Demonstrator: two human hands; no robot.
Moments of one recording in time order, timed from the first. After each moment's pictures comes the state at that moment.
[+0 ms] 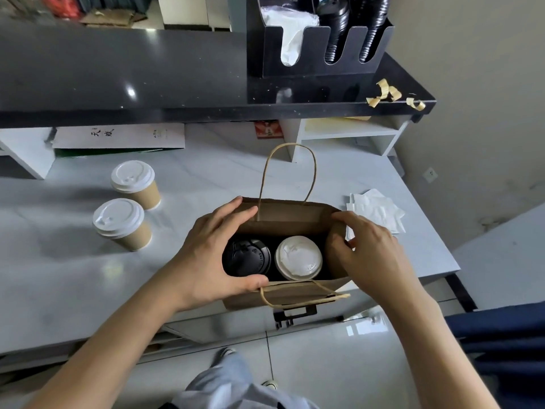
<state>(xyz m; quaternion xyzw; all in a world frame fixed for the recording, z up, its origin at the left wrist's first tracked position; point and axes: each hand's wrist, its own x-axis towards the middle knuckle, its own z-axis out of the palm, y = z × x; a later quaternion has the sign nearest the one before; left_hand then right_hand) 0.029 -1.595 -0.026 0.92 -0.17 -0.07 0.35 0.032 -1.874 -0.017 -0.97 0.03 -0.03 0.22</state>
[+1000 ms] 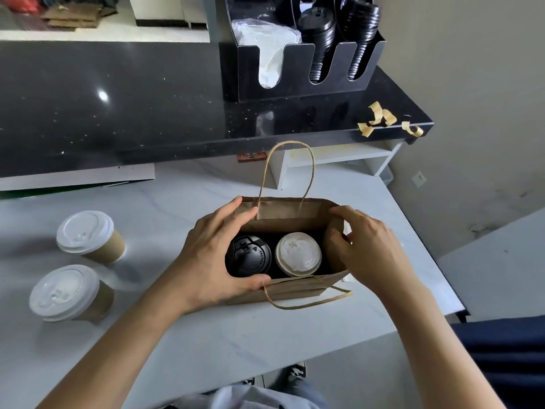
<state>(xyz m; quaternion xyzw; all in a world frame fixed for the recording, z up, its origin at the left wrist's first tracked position) 0.159 -1.625 -0.027 0.92 -0.19 -0.07 0.35 0.159 -1.901 -0.015 -0.98 0.05 -0.04 0.20</state>
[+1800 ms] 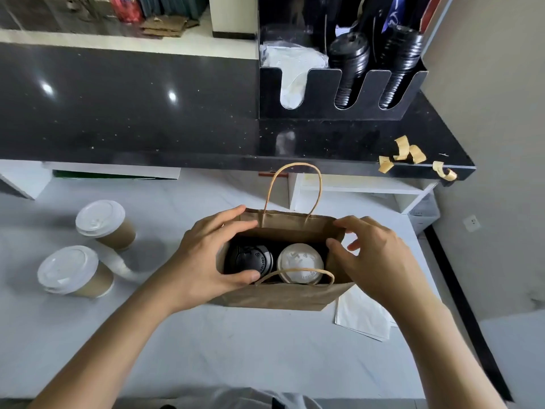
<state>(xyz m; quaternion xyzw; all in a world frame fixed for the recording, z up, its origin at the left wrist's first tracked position) 0.170 -1.669 -0.011 0.93 -0.08 -0.03 0.35 0.221 -1.956 -0.002 -0.97 -0.09 -0.02 0.21</state>
